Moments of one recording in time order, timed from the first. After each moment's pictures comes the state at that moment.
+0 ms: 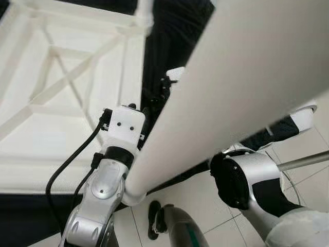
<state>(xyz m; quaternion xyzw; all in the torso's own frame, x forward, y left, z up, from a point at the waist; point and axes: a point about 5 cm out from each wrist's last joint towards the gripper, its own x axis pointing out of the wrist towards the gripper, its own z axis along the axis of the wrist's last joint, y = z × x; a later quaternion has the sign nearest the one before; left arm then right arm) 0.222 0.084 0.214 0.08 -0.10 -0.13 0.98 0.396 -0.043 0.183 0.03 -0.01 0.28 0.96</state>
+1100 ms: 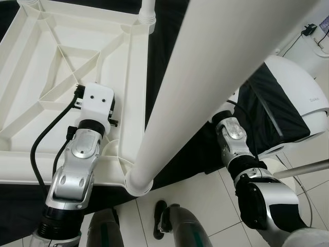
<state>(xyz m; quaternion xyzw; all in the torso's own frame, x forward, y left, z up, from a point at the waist) 0.287 0.150 0.203 0.13 -0.07 -0.02 0.99 0.370 -0.142 0.177 -0.01 -0.20 0.11 0.97</state>
